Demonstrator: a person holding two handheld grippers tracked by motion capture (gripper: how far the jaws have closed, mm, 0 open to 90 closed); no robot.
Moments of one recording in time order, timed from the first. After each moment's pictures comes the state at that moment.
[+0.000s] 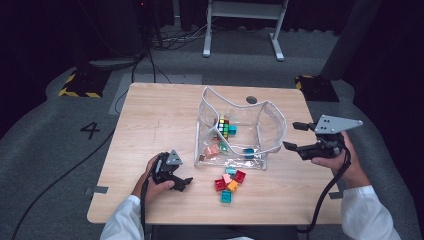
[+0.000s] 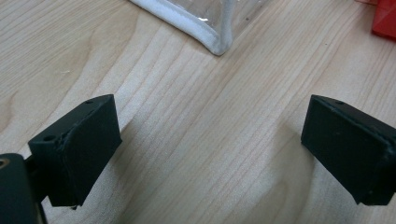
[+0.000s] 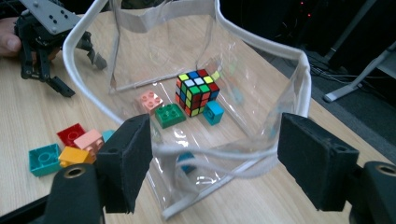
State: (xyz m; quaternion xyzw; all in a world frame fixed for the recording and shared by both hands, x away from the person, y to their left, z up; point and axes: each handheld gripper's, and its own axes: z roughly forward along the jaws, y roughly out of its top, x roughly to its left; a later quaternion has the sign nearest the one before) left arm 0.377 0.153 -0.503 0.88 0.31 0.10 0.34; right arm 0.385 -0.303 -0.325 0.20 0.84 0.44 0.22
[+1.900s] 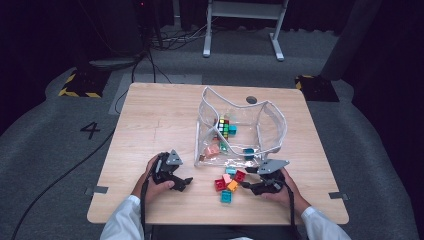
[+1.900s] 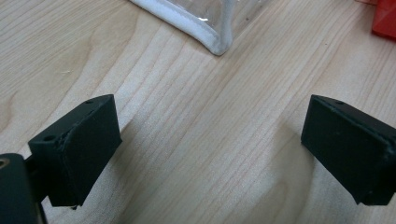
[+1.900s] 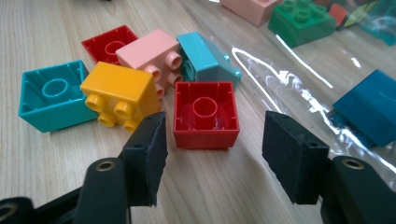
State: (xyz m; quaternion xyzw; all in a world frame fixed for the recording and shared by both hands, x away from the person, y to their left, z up) left arm 0.377 0.153 -0.503 0.88 0.31 0.10 0.34; right arm 0.370 -0.212 -0.500 0.19 0.88 0.41 0.11
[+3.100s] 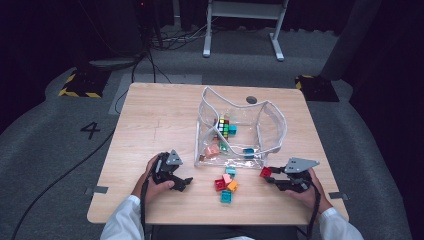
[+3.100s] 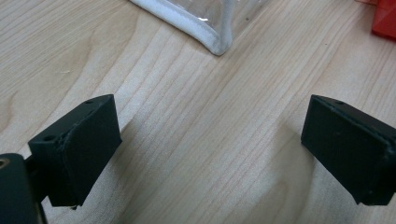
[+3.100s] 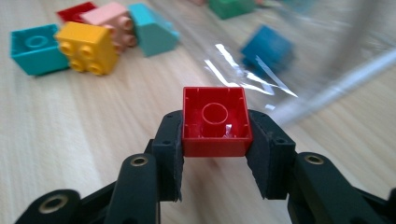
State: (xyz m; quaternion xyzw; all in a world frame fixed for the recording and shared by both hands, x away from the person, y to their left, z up) left arm 0.377 0.153 -0.503 0.88 0.31 0.10 0.34; right arm 0.365 -0.290 -0.482 0.23 0.87 0.42 0.14
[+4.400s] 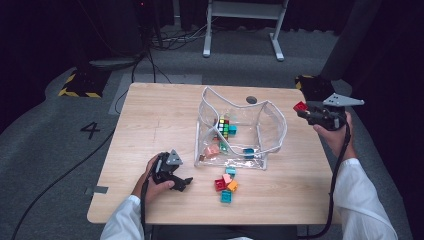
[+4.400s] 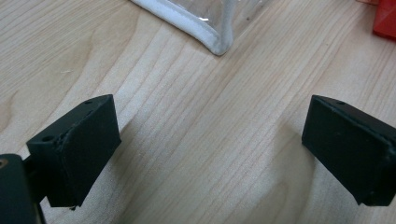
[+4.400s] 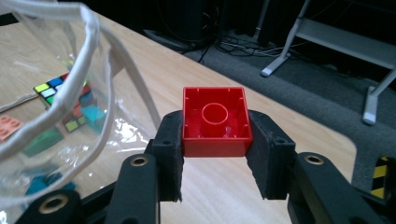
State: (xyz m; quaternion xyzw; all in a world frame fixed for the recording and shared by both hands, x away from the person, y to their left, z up) left arm 0.377 0.153 -0.502 0.88 0.31 0.10 0.33; right arm 0.487 -0.360 -0.356 0.34 0.78 0.45 0.27
